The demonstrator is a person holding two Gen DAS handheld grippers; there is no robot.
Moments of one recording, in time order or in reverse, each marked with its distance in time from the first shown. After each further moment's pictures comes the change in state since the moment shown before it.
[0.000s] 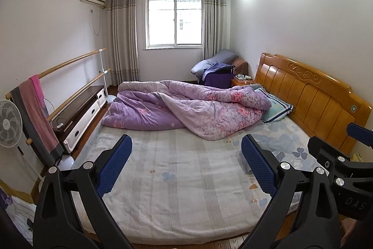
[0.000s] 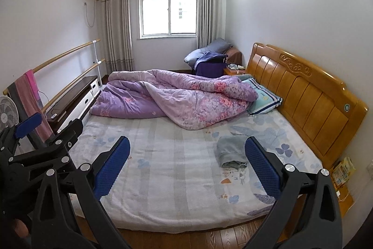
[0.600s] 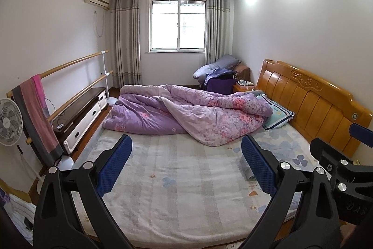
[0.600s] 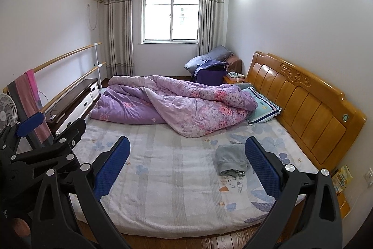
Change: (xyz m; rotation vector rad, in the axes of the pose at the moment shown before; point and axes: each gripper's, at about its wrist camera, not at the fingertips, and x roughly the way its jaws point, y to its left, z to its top) left arm 0.004 0.009 0.010 -0.020 -0.025 0.012; right arm -0.008 0.015 0.009 -0.027 -0.033 -0.008
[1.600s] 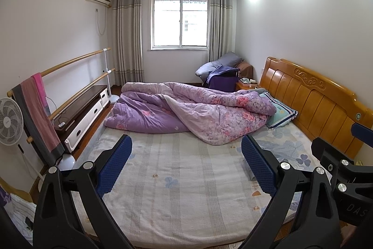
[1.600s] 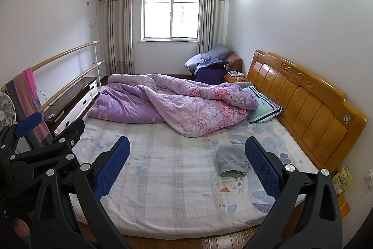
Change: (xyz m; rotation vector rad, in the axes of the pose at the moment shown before) left arm 0.010 -0.001 -0.001 -0.007 0.017 0.014; right arm 0.013 0.005 0.009 -0.007 0.010 -0.005
